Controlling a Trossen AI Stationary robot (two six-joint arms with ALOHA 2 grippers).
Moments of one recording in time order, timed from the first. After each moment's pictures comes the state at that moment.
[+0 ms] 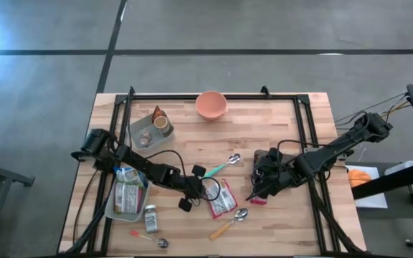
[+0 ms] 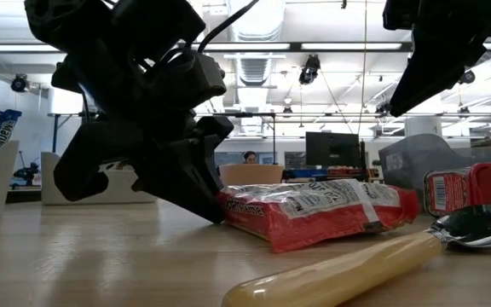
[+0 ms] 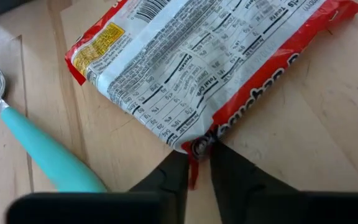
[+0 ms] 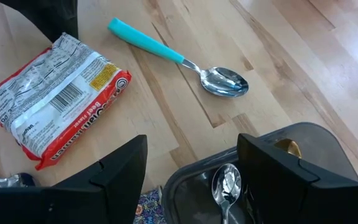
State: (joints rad) left arm -0.29 1.90 0.87 0.16 -0.12 0.23; right arm 0.48 1.29 0.84 -0.67 0.54 0.86
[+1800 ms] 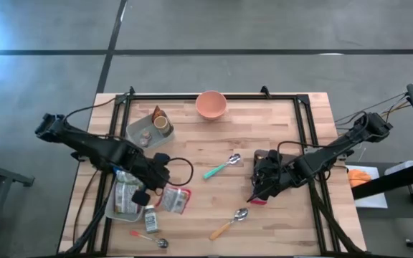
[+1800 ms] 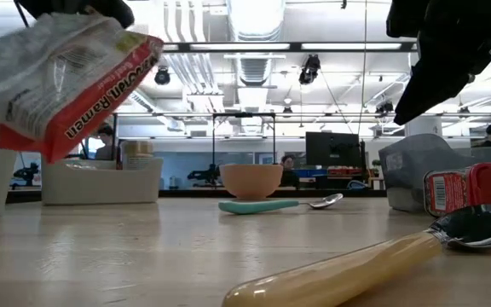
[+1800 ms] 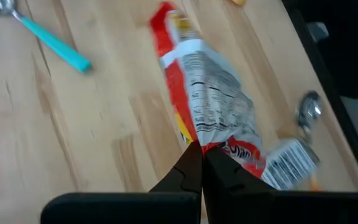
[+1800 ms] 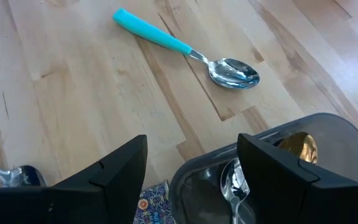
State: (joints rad) left arm -0.36 1.27 1.09 -0.90 0.09 -0.03; right arm 0.49 1.29 0.80 -0.61 0.52 0.86
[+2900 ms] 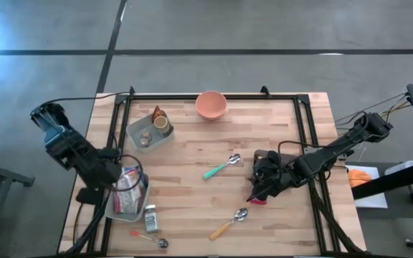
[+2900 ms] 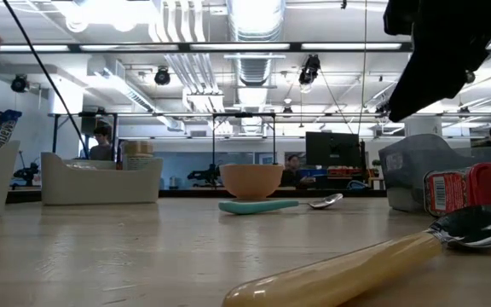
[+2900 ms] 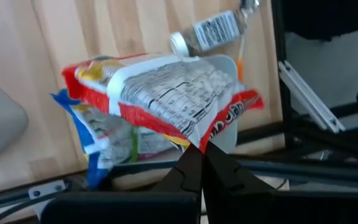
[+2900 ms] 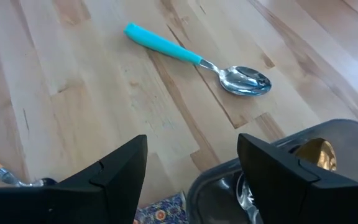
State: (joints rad) left arm -0.74 1.05 1.34 -1.57 0.08 -0.59; right arm 0.49 1.29 0.80 -0.56 0.52 0.89
